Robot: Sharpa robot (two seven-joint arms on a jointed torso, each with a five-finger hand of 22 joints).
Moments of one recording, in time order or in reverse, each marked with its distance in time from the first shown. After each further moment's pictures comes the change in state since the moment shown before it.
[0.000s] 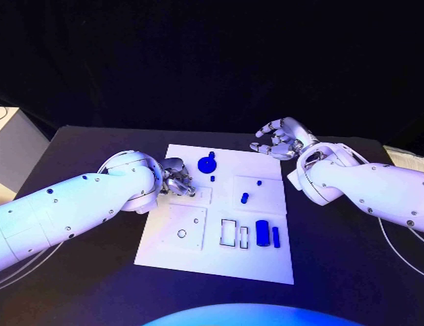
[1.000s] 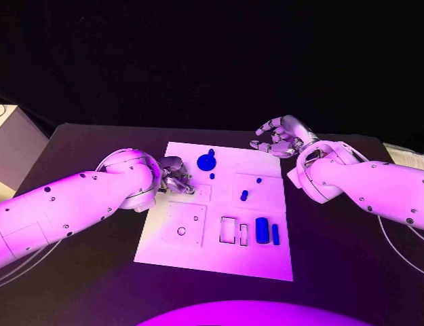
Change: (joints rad) left arm -0.001 -0.005 0.000 0.001 0.001 0.015 0.001; left_hand 0.000 0.000 0.002 -0.002 -0.003 0.000 0.000 0.000 0.000 0.000 0.000 0.000 0.000 0.000 0.000 0.000 0.000 0.000 0.000 0.000 0.003 0.000; right arm -0.003 -0.001 0.000 0.000 0.000 -0.004 -0.001; right_hand -0.008 0.000 0.003 0.003 0.004 0.000 0.000 0.000 -0.001 0.000 0.000 0.000 0.000 0.000 0.000 0.000 0.001 0.000 0.000 0.000 0.000 0.000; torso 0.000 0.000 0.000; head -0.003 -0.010
